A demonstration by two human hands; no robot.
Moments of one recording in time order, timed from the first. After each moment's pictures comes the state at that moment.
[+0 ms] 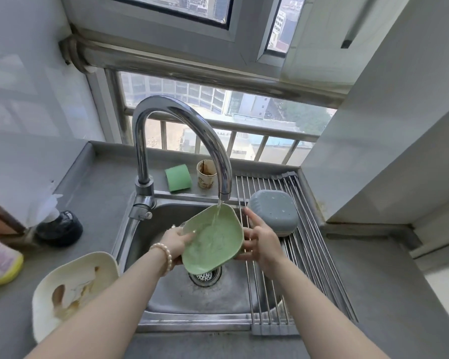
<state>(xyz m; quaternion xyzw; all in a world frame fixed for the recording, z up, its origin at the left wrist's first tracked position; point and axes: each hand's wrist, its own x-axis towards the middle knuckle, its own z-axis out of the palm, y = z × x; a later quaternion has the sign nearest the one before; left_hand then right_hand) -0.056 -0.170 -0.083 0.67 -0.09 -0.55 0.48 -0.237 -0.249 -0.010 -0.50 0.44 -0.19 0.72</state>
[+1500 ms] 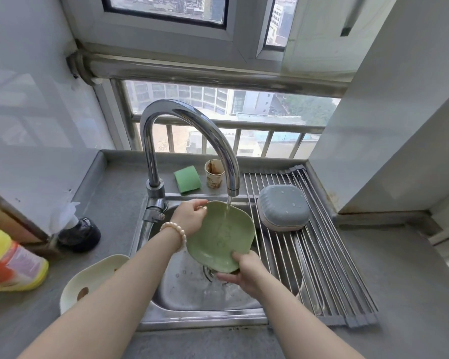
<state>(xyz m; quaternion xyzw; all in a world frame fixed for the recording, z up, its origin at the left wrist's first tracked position) -0.041 -0.188 -0.030 0.77 -0.36 -0.35 0.39 -0.209 -0.200 -0.066 -0.33 0.56 -0.17 0.74</state>
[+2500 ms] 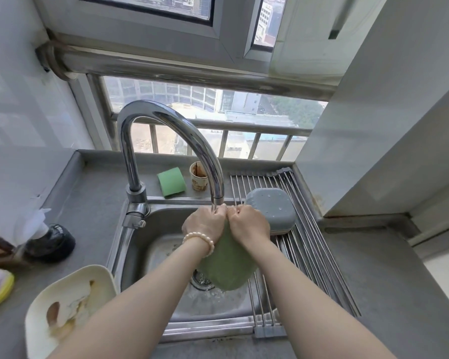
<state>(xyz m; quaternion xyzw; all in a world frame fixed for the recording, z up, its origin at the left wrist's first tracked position) -0.101 -0.231 -0.022 0.86 -0.36 -0.28 0.25 -0.193 -0.272 -0.006 -0.78 0.57 -0.06 0.23</state>
